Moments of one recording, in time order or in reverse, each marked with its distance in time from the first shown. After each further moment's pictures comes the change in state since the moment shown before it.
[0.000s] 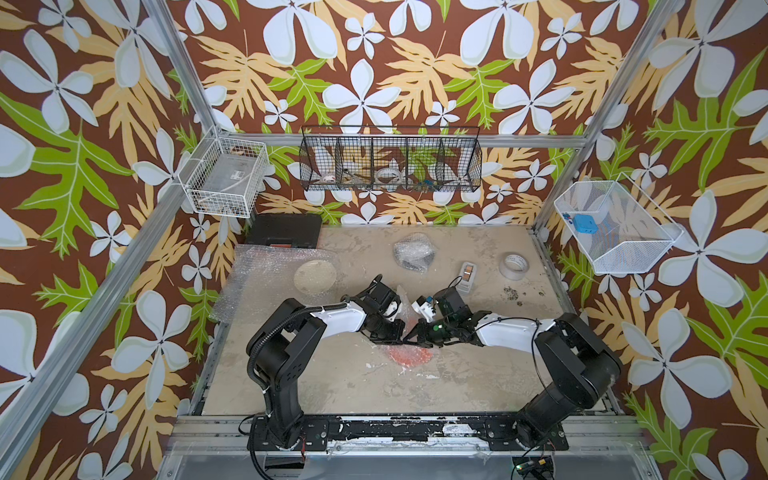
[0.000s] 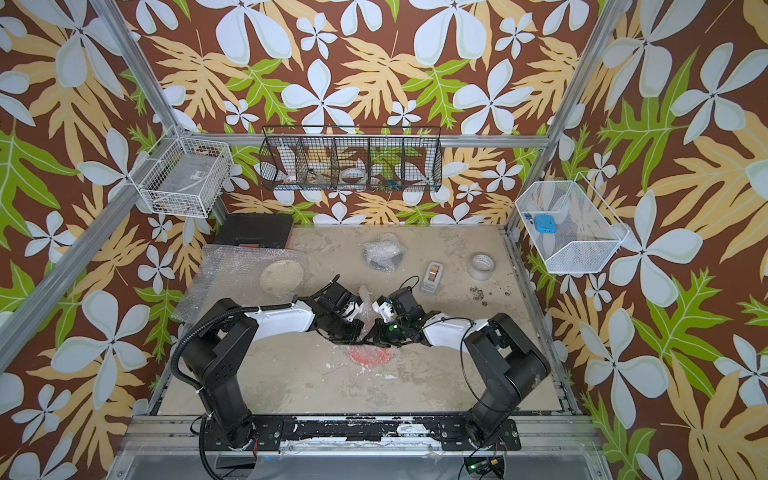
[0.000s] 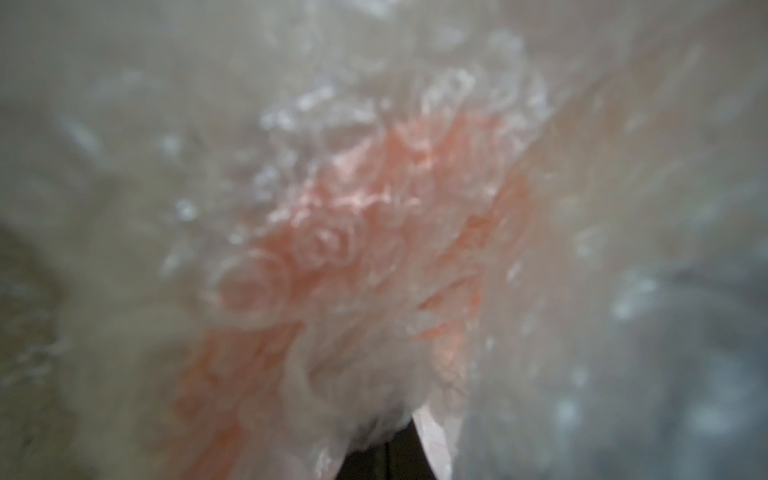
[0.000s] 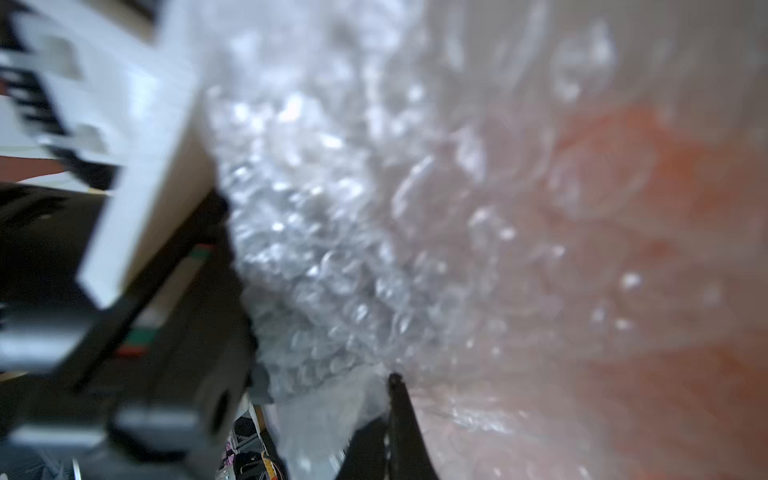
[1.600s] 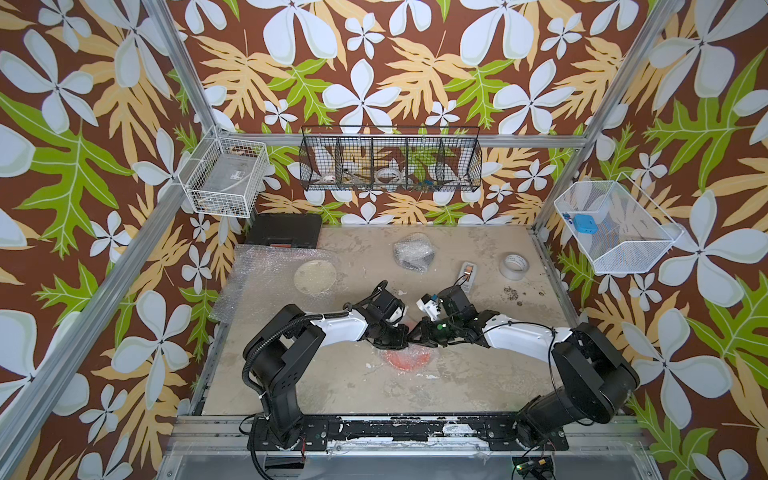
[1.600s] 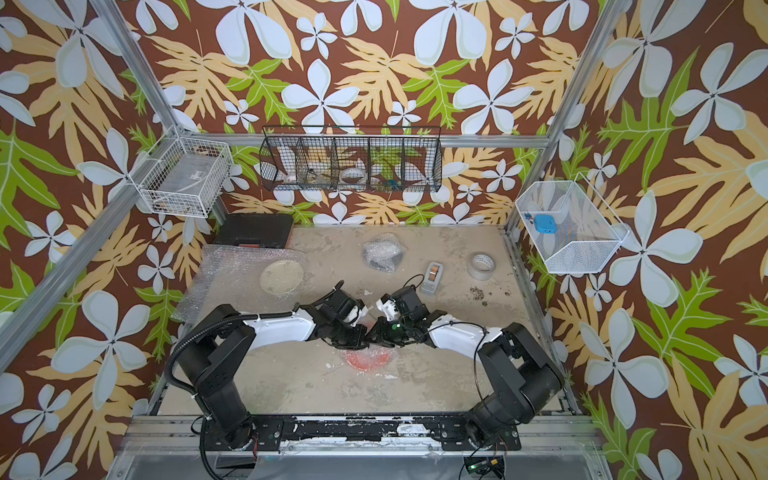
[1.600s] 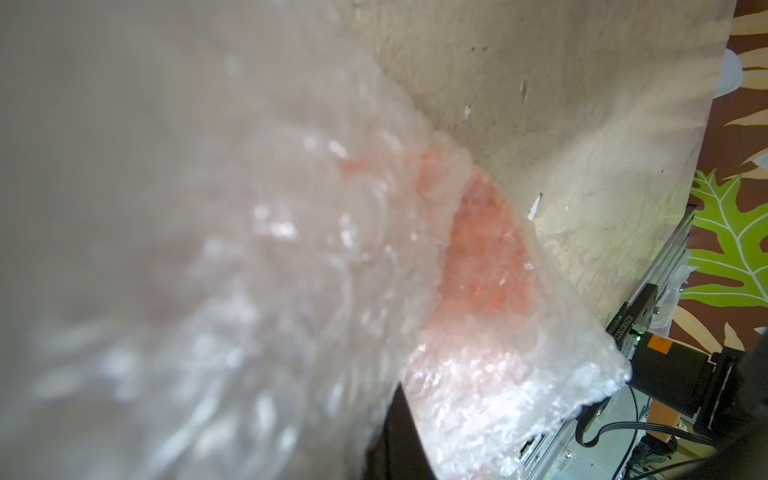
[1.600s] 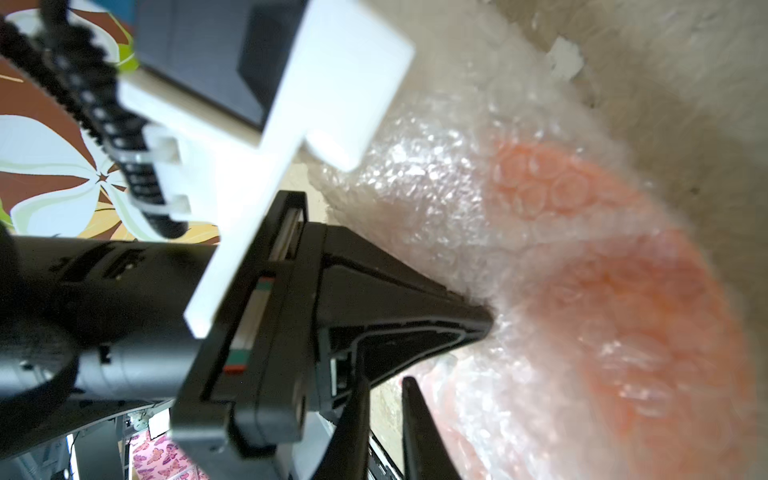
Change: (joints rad) left arm -0.076 -0.026 -0.068 0.079 -0.072 -0.087; right arm -0.015 -0.097 0.011 -0.104 0.038 0.017
